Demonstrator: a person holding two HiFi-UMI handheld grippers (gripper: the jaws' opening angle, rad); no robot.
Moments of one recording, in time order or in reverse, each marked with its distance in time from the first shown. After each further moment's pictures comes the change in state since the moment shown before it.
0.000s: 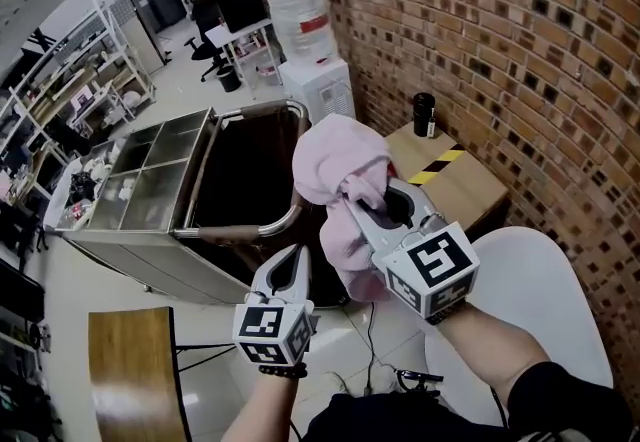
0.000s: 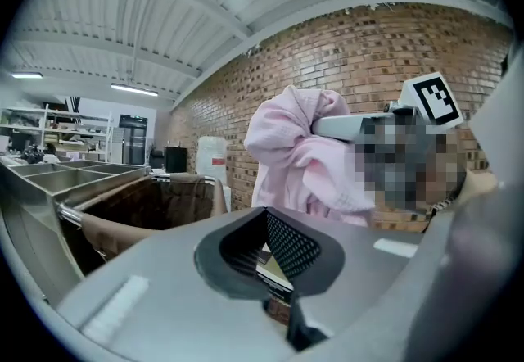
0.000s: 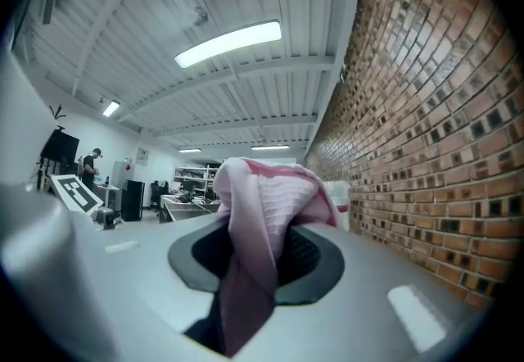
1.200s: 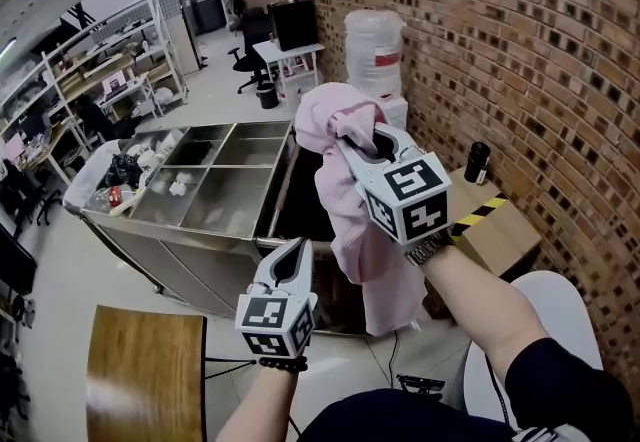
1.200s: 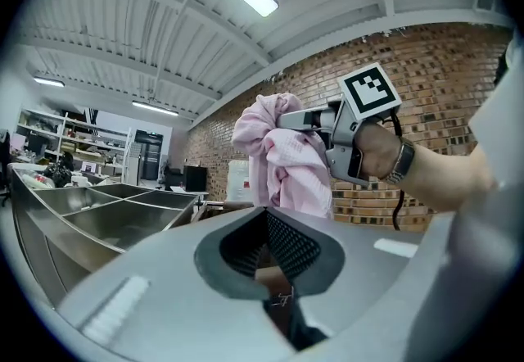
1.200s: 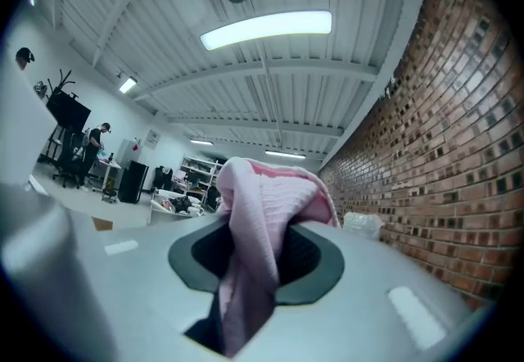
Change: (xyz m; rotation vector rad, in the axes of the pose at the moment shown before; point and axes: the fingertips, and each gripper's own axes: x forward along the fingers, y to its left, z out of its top) left arm -0.117 0.189 0.058 -0.015 -0.126 0.073; right arm 0.223 0.140 0.050 -0.144 0.089 0.030
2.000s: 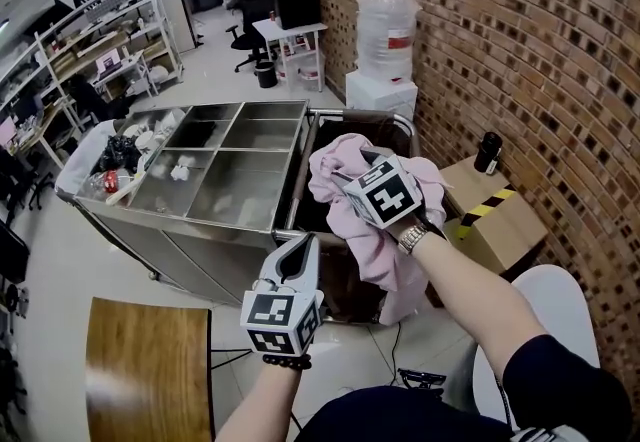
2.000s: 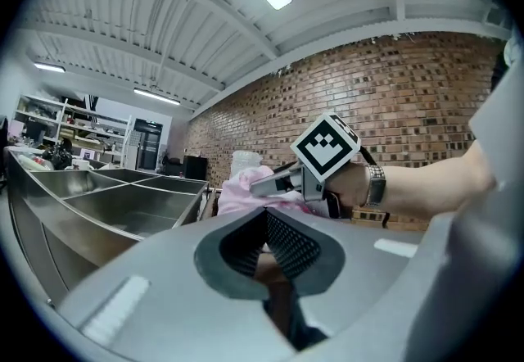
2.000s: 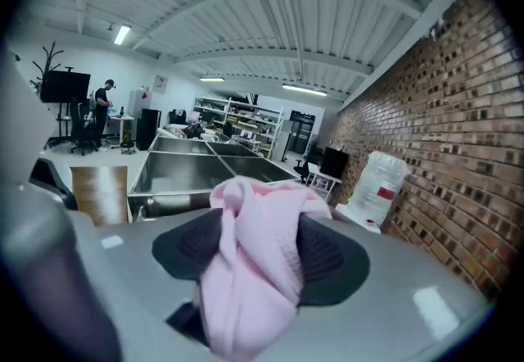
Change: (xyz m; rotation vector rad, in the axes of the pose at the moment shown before) left arm 0.006 0.067 -0.029 -0.051 0.040 -0.027; right arm 0.114 0.028 -0.196 -0.022 0.514 0.080
